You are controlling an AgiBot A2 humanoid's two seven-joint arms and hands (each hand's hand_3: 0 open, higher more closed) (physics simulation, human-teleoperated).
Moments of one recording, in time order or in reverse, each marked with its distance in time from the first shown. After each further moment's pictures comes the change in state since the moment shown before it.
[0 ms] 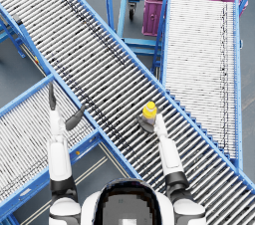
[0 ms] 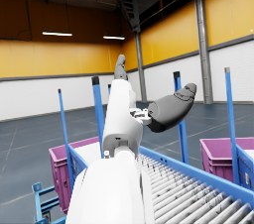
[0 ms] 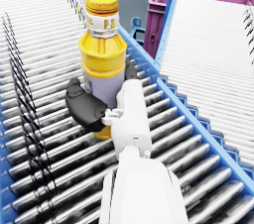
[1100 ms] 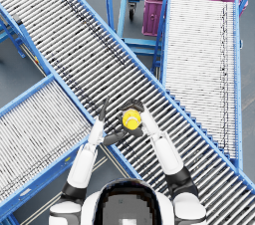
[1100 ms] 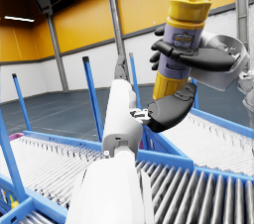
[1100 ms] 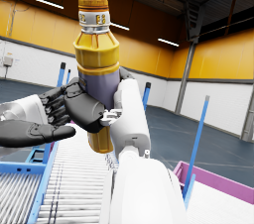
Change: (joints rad) left arm -0.104 0.083 0.442 -0.052 0.000 0.000 0.000; right arm 0.192 0.035 0.195 0.718 0.000 0.053 0.001
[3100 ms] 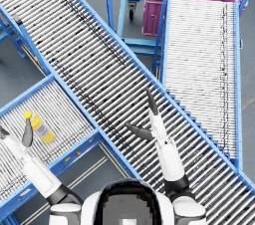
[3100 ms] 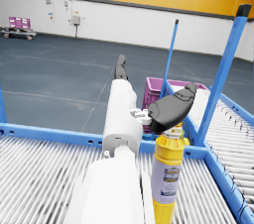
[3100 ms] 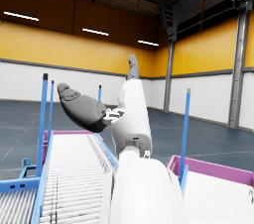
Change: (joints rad) left arm -0.070 0.032 -1.075 0.187 -0.002 -0.002 0.000; right arm -0.123 -0.045 -0.149 0.104 -0.001 -0.064 -0.004
